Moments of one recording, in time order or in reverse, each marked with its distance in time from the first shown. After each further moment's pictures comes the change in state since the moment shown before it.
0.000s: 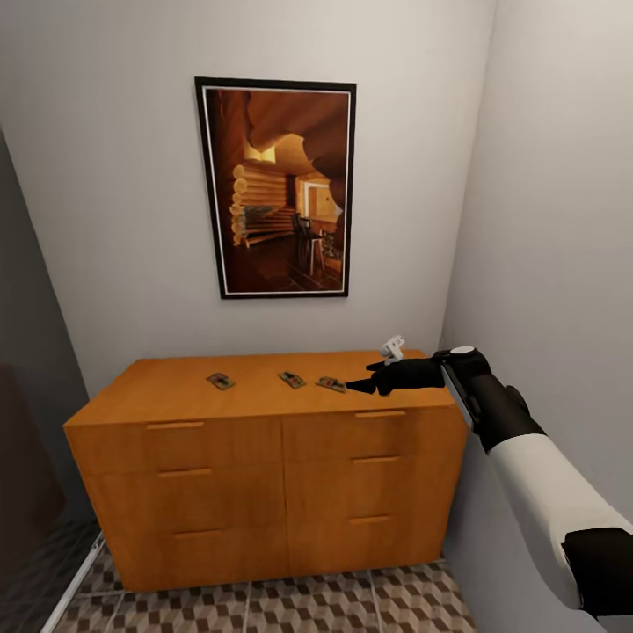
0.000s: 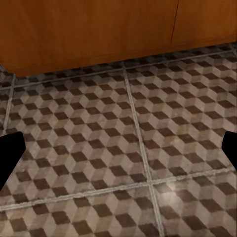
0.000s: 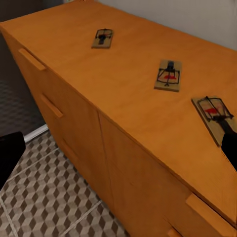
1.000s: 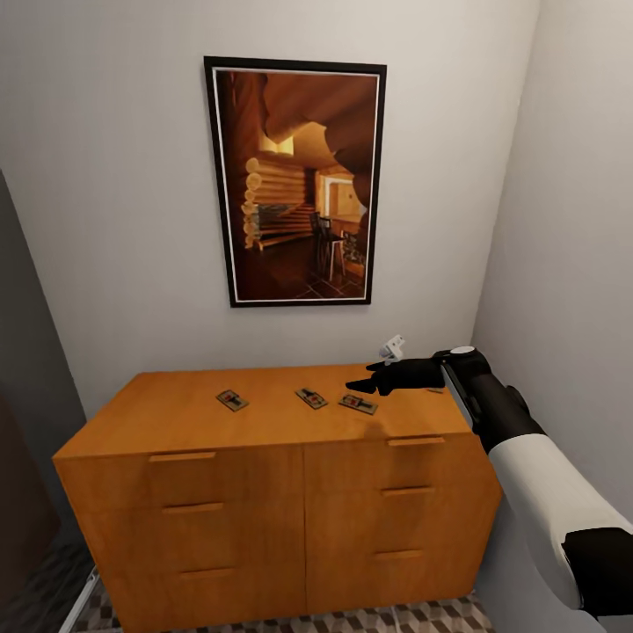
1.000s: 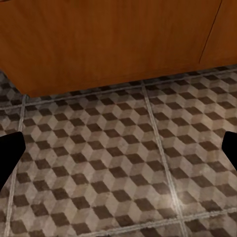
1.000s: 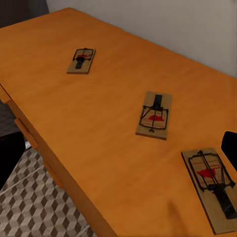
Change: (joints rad) left arm 0.000 0.000 0.000 0.000 0.000 0.000 0.000; right arm 0.000 -0.001 0.000 0.000 0.002 0.000 -0.001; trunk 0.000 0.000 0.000
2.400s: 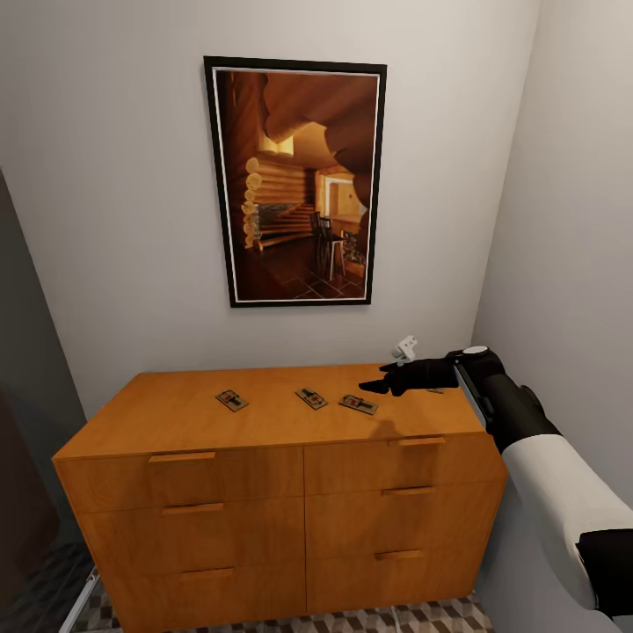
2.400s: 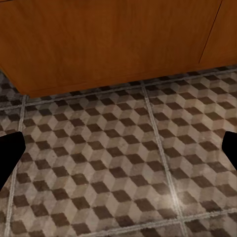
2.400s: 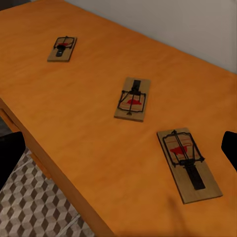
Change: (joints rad) left arm 0.000 0.000 0.000 0.000 0.000 0.000 0.000; right arm 0.000 -0.050 0.000 0.000 0.012 0.008 0.001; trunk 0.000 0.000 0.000
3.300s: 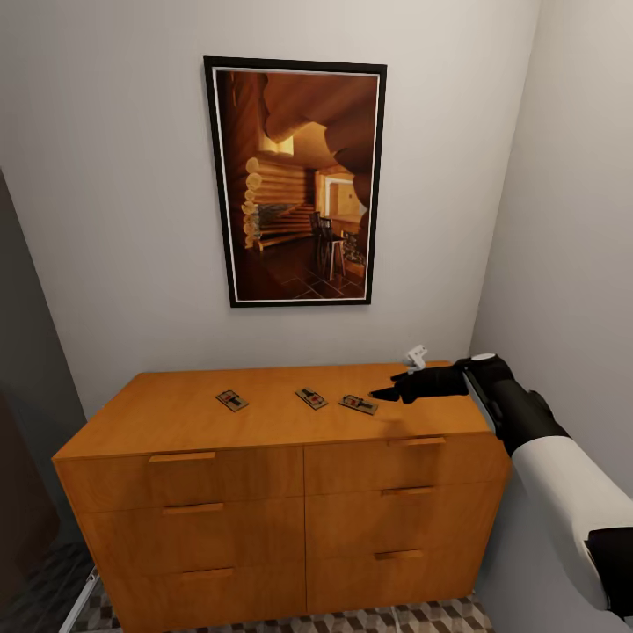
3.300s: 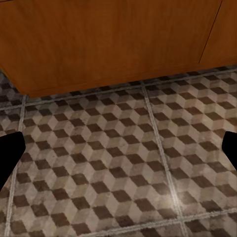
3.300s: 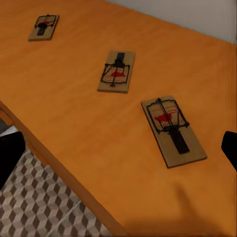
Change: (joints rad) left arm 0.000 0.000 0.000 0.000 0.000 0.000 0.000; right arm 0.000 -0.037 0.000 0.074 0.003 -0.006 0.000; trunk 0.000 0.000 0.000
